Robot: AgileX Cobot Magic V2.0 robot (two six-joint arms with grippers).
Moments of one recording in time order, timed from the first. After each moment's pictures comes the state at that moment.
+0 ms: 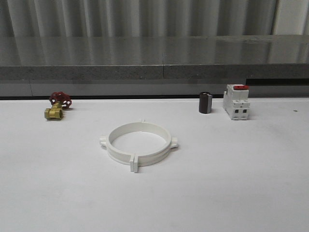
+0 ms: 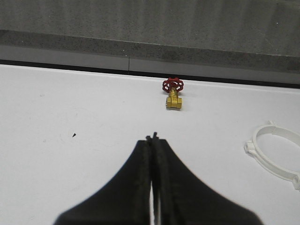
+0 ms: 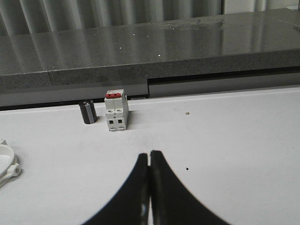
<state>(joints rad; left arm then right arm) -0.13 0.17 -0.41 0.12 0.60 -0.27 0.00 -0.01 0.03 -0.03 0.12 0.16</state>
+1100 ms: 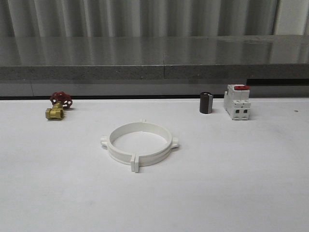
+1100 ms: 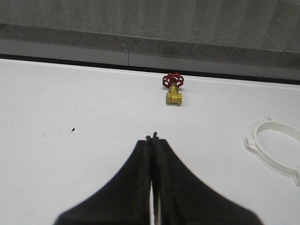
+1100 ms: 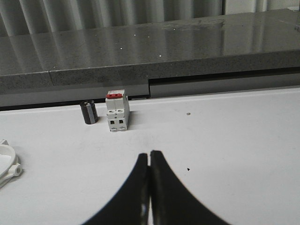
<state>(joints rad) -0.13 0.16 -0.38 0.11 0.57 -0.27 0.00 -0.01 0.03 -0.03 0.12 0.16</state>
